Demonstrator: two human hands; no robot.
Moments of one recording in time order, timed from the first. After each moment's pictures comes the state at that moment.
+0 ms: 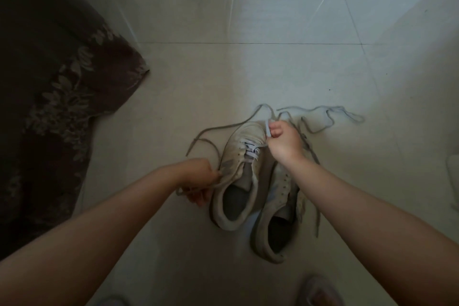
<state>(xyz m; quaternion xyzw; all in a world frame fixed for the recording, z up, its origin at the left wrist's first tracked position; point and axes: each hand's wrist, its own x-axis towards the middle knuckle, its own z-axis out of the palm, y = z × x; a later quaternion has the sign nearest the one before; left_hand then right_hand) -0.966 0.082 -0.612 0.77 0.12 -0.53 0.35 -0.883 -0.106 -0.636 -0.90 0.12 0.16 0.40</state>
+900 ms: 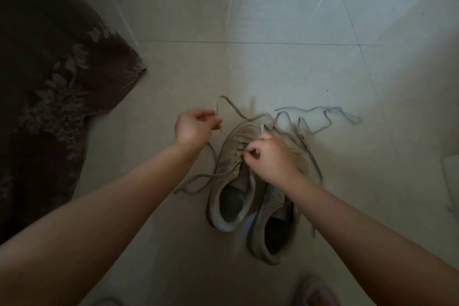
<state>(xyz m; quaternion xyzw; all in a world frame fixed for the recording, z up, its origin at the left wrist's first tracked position) -0.917 0.070 -0.611 0.68 0.35 -0.03 0.64 -0.914 -0.104 -0.621 -0.95 -0.22 0.11 0.19</state>
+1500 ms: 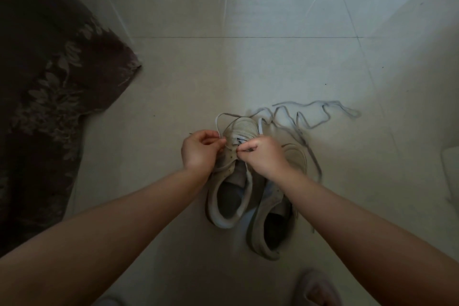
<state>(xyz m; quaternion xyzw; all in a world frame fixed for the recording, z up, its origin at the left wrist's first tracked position) -0.953 0.040 -0.638 0.64 0.39 -0.02 0.66 -0.915 -0.094 -0.631 -0.91 -0.04 0.24 0.33</state>
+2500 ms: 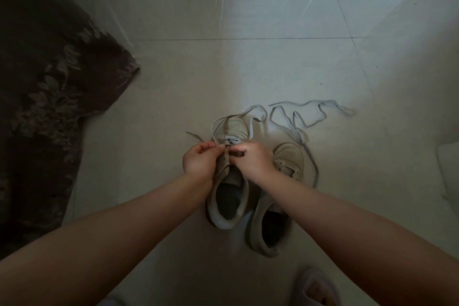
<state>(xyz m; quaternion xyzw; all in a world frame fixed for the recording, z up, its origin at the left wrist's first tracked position) -0.966 0.026 -0.633 0.51 0.49 -0.04 0.71 -0.929 -0.082 -0.634 -0.93 -0.07 0.22 0.27</state>
